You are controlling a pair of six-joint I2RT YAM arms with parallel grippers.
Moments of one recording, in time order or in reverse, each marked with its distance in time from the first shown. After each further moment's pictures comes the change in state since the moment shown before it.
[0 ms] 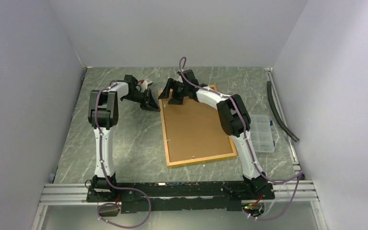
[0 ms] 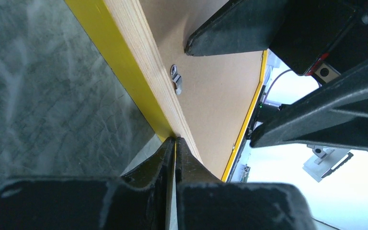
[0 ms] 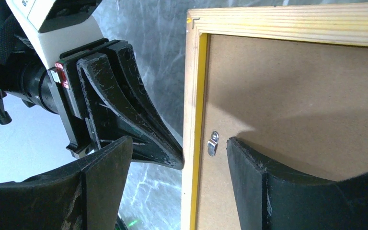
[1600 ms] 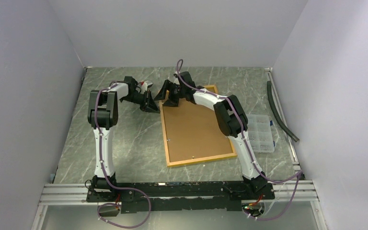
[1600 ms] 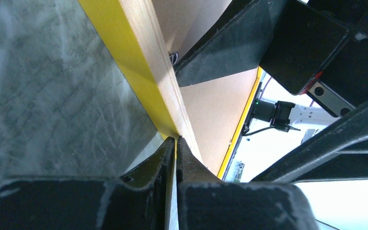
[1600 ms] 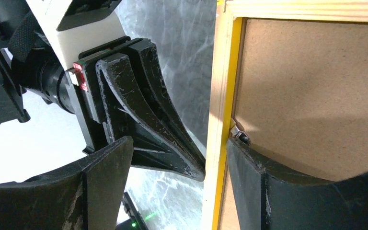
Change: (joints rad) left arm 0.002 -0.010 -0.029 -0.011 0.008 -0.003; right arm 0.033 0.035 0.015 0.056 -0.054 0.087
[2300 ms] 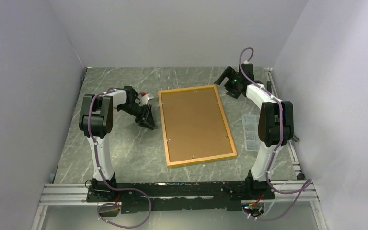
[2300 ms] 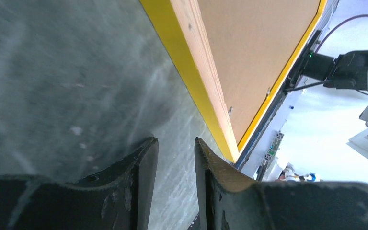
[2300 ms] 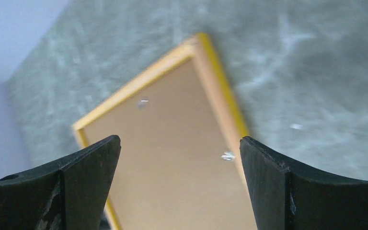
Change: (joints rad) left arm -0.020 -0.253 -0.328 -0.109 -0.190 0.230; right arm -0.471 -0.498 -0.412 -0.142 0.290 -0.185
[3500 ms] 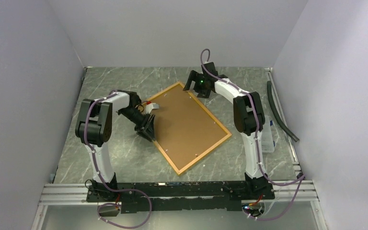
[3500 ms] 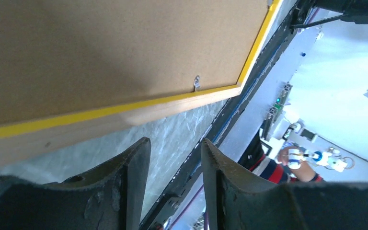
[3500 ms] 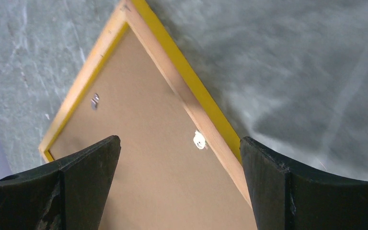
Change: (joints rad) left arm -0.100 -0.168 -0.172 -0.206 -0.055 0.122; right arm 0.259 0.379 0.400 -0.145 0.028 -0.056
